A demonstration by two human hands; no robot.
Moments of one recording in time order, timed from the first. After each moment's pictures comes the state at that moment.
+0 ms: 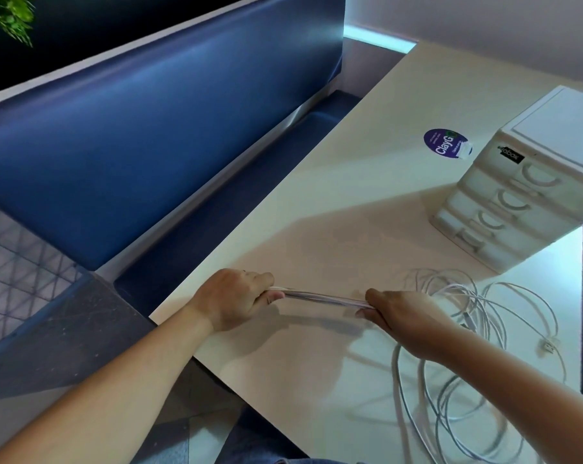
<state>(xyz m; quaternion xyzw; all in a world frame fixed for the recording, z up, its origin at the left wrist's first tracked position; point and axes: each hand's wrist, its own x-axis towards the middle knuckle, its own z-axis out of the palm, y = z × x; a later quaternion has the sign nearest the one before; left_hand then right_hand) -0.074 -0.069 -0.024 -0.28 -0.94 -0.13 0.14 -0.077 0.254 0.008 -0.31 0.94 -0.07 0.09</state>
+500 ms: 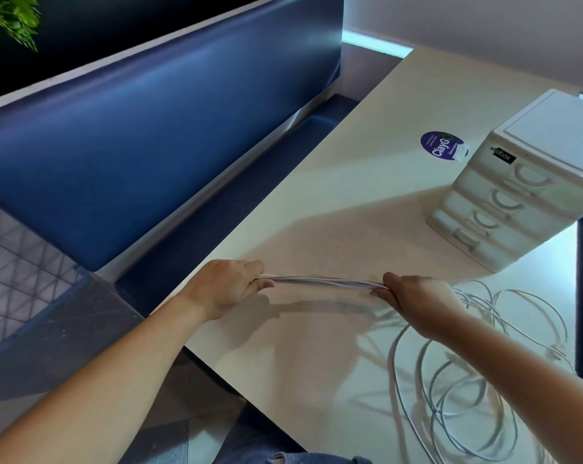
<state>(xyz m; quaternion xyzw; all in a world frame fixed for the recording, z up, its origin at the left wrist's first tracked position) -0.078 -0.076 -0.001 -0.20 -0.97 -0.11 -0.01 -0.093 0.275 0.005 -0.24 0.97 -0.01 0.01</state>
